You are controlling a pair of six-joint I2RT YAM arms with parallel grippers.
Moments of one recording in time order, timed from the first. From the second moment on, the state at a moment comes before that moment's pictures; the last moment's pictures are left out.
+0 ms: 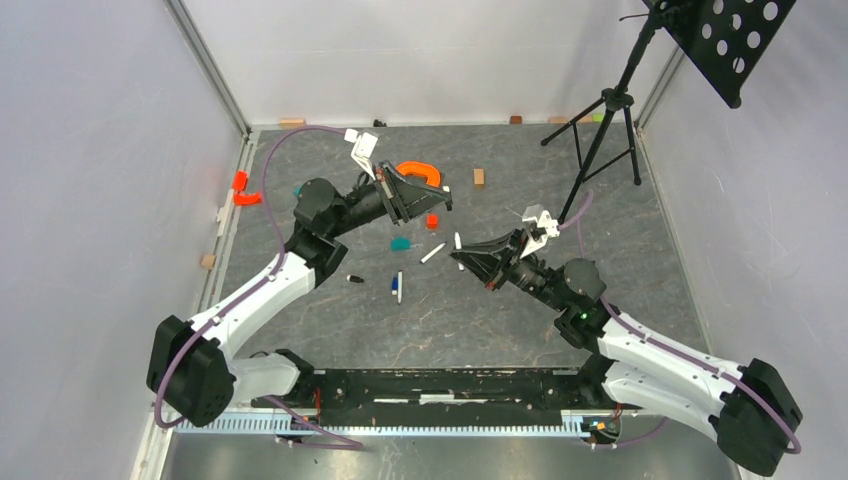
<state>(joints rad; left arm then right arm) -0.55 1.21 0.88 0.62 0.64 -0.87 0.81 0.86 0.39 0.71 -0.23 0.43</state>
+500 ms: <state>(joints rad) -0.55 1.23 0.87 0.66 0.68 -0.88 0.82 0.90 0.46 0.74 -0.22 0.42</state>
